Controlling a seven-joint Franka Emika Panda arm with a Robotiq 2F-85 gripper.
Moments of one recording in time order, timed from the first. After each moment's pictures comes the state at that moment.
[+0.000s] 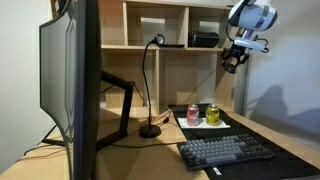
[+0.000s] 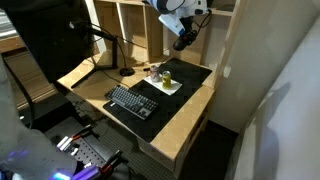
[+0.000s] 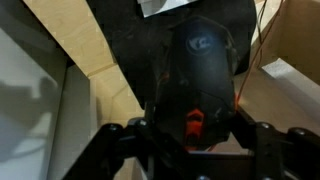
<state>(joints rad) -0.18 0.35 -0.07 -1.59 0.32 2.36 -0.07</state>
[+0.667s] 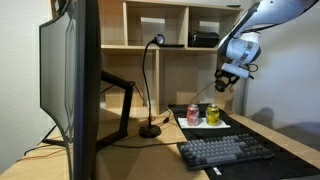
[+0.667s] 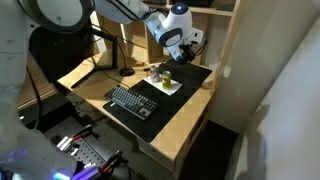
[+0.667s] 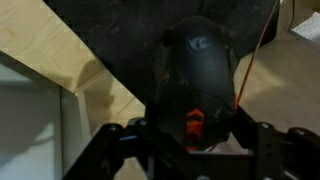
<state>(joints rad) -0.18 0.58 -0.01 -1.59 0.44 2.73 0.03</state>
